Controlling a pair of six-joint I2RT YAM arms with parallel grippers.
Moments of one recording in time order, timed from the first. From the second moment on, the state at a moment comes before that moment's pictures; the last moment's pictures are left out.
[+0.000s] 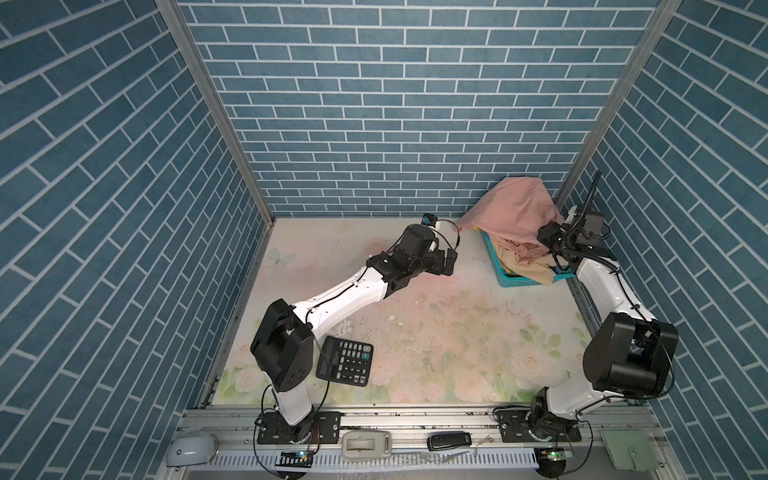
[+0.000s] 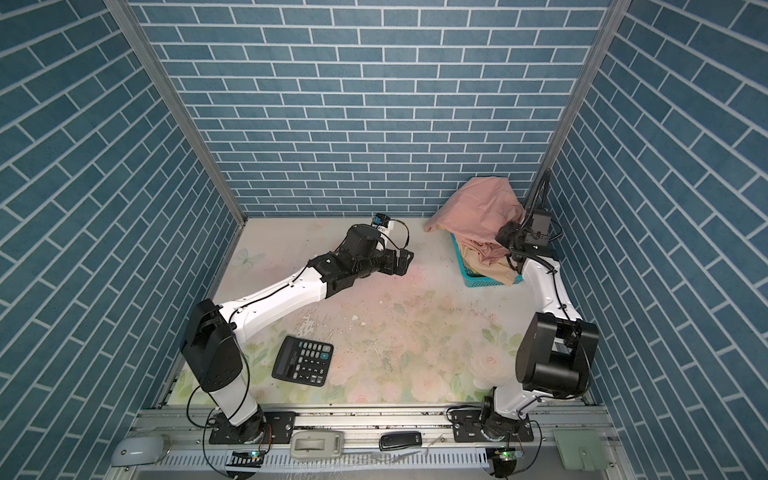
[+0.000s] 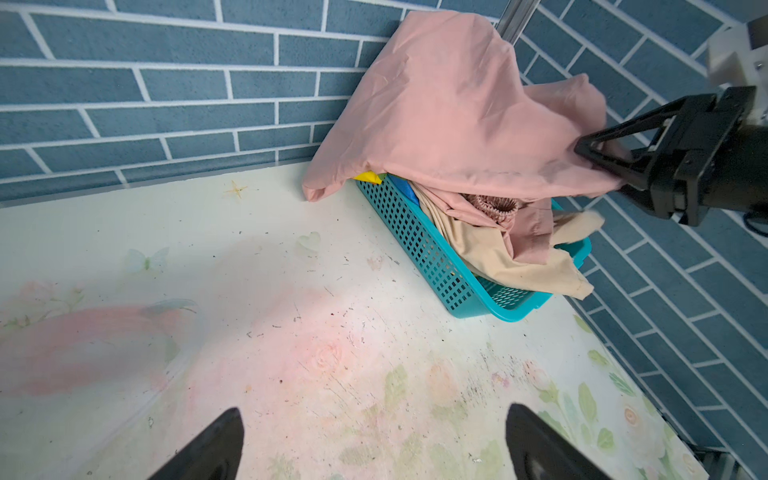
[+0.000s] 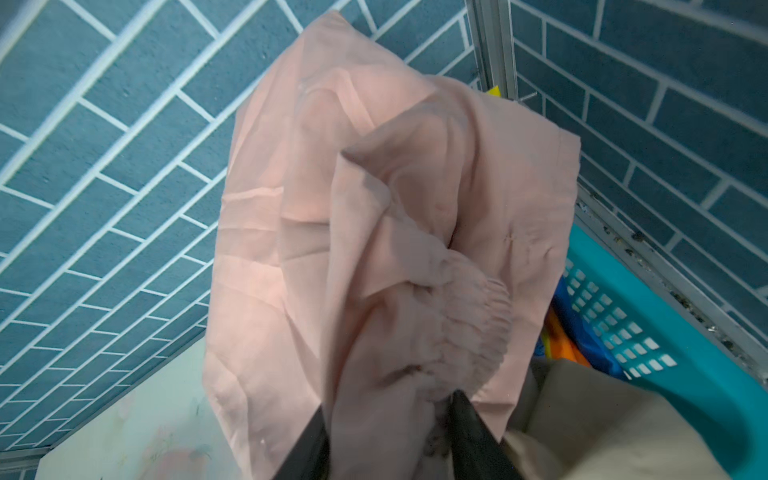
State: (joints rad) left arm -0.79 1.74 1.48 -0.23 -0.04 -0.40; right arm -0.16 1.58 1.29 -0.29 -0.16 0.47
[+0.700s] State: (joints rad) left arm -0.72 1.69 1.41 -0.23 -0.02 -0.38; right arm -0.07 1.65 1.41 -0.38 -0.17 0.48
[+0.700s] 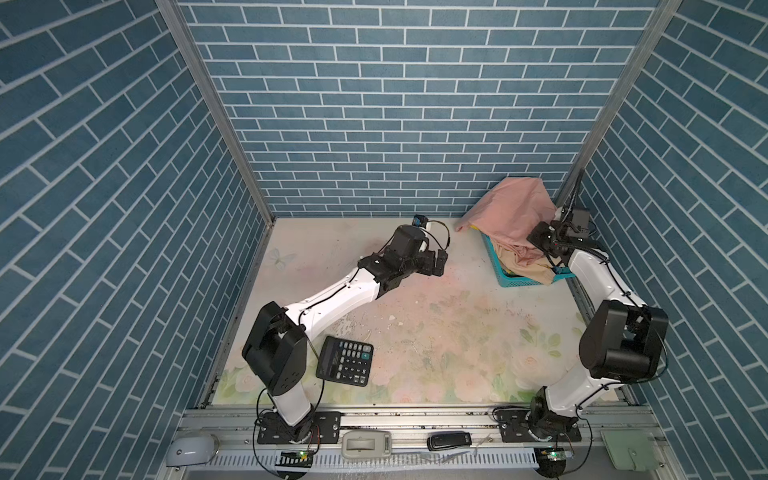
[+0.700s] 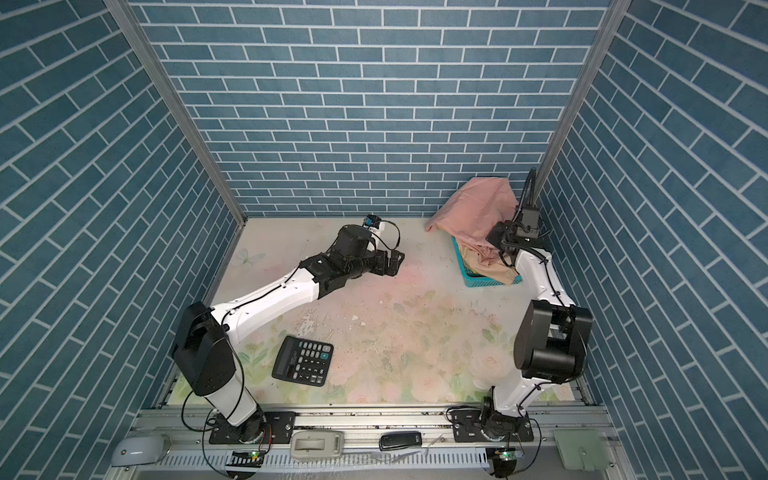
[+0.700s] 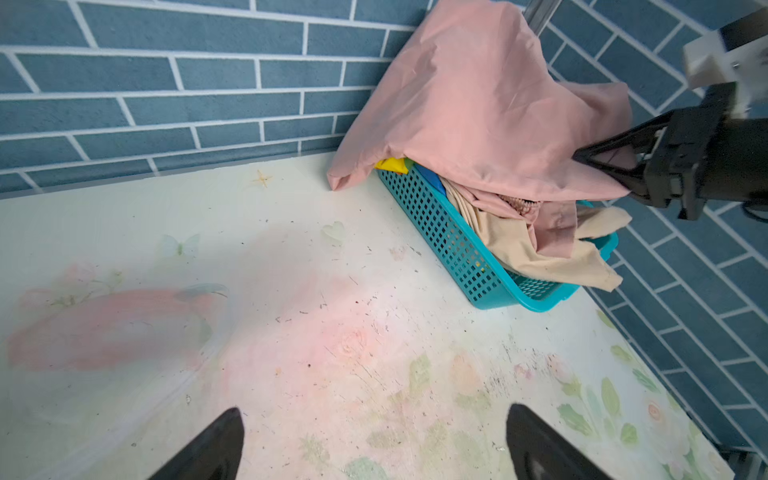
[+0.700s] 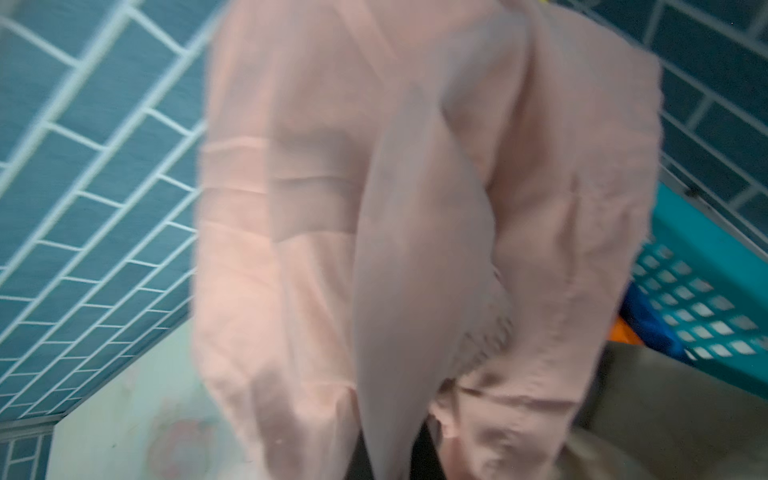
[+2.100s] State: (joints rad) left arm -0.36 1.37 1.05 -0.37 0.21 -0.69; right arm 0.48 1.57 1.38 -0.57 -0.22 0.41
